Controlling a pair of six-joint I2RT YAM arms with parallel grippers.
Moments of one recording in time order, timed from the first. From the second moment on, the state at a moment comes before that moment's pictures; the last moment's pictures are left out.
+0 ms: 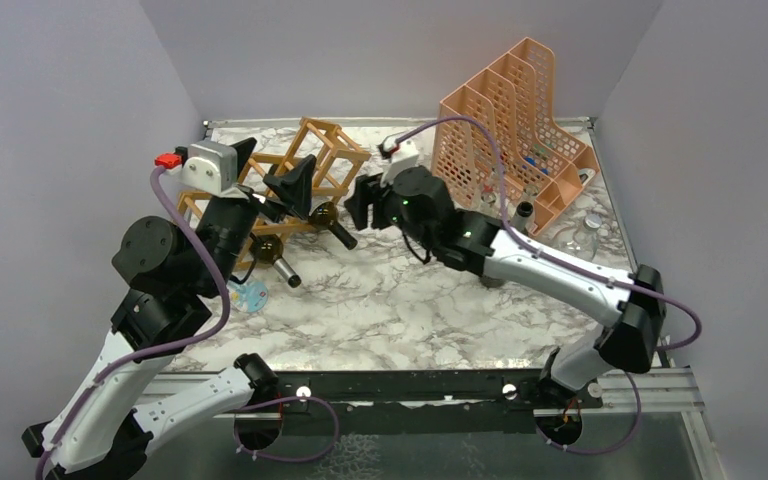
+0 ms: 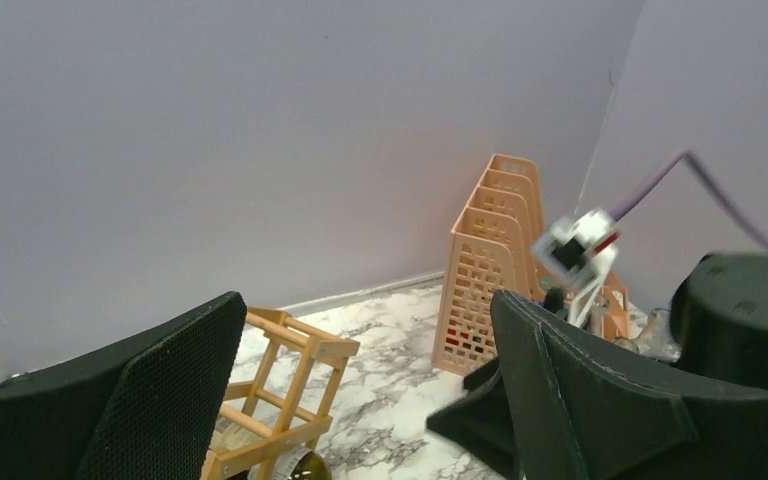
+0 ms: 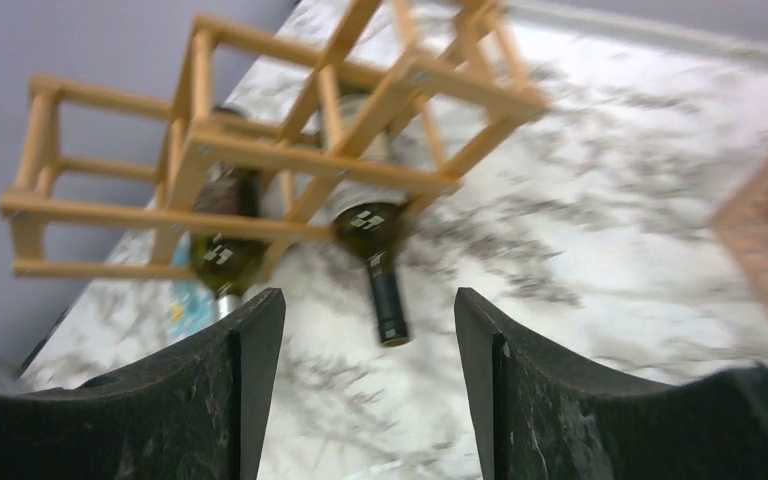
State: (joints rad) left arm -0.79 0.77 1.32 -0.24 -0.37 0.06; right arm 1.02 1.54 1.41 -0.14 0.35 0.35
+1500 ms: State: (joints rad) left arm -0.79 0.92 1.04 -0.23 -0.36 -0.03; right arm 0.70 1.02 1.09 -0.63 0.82 0.37
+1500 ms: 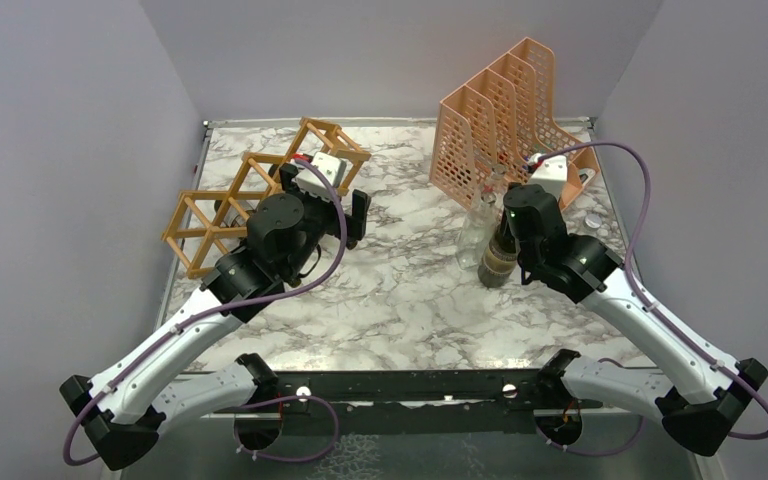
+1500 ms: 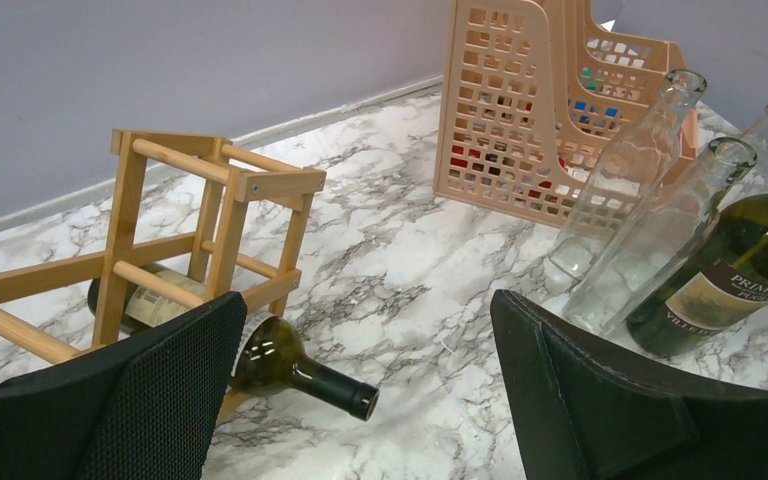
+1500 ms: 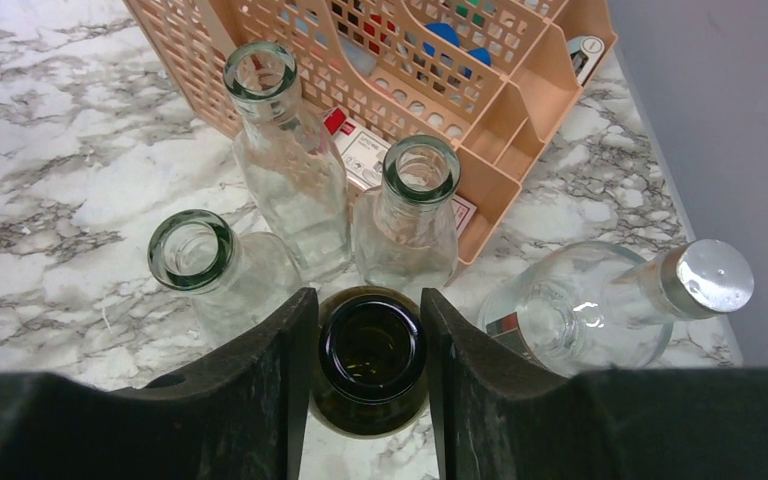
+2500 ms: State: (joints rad) left arm -0.79 1.03 0.82 -0.02 0.17 -0.07; right arm 0.69 0.88 1.18 -0.72 0.32 0.17
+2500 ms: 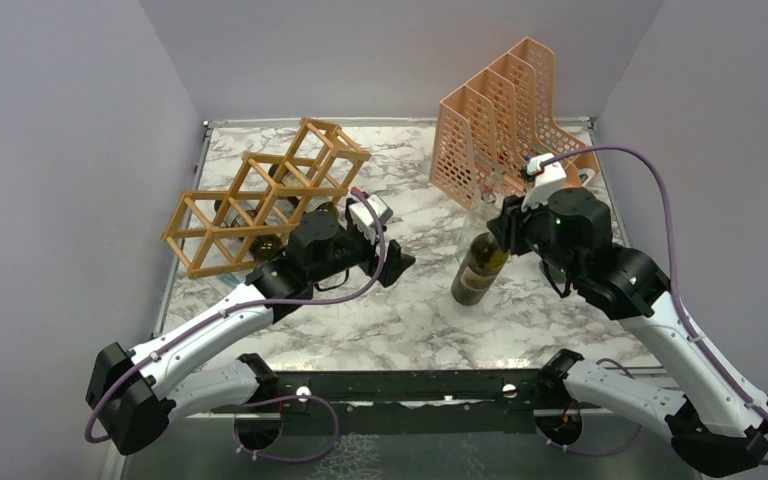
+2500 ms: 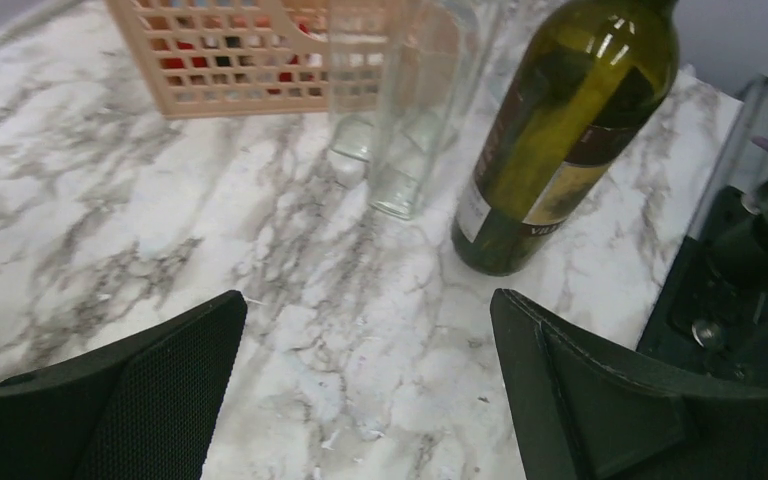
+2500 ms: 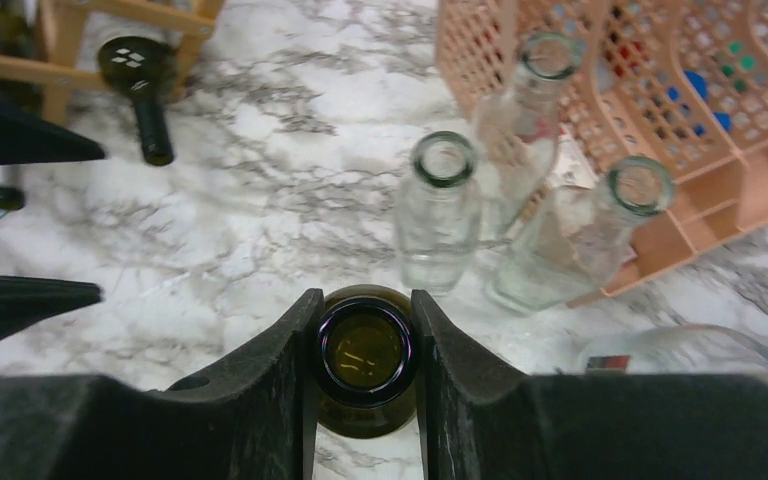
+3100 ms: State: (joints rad) left arm -0.80 1.17 0.60 0.43 0.47 -0.18; right arm 0.69 0.99 1.18 -0.55 -0.09 0.19
